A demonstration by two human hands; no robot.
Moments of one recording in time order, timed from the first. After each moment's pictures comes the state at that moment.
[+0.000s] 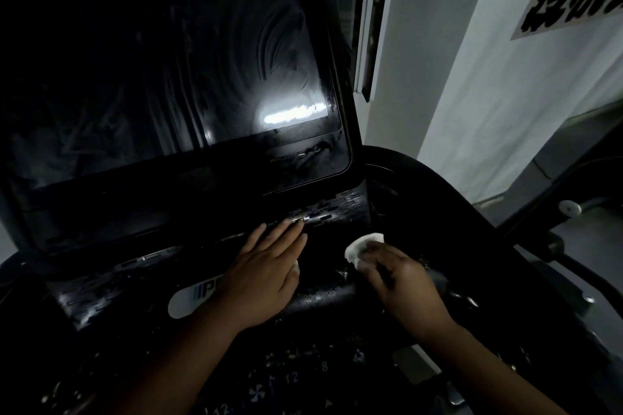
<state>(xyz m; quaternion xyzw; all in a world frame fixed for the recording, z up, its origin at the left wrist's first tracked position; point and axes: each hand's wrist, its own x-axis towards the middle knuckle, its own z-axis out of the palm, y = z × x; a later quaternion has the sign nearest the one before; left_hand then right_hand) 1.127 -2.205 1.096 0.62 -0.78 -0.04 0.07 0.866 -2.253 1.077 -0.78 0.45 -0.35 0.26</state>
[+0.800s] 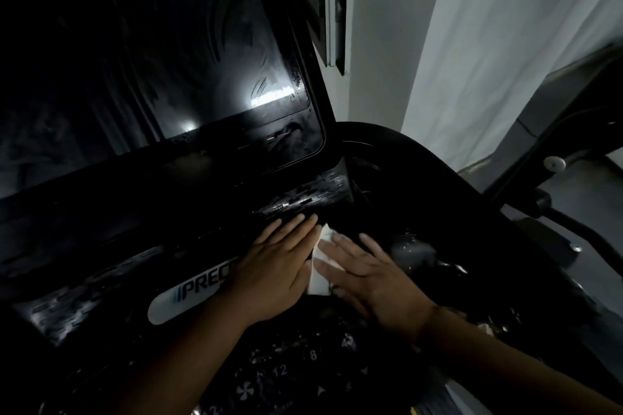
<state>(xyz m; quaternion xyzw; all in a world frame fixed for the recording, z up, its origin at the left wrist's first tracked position) 1.096 -2.217 1.096 0.55 -0.83 -0.04 0.02 0.857 -2.246 1.037 -0.94 0.30 -0.18 0.06</state>
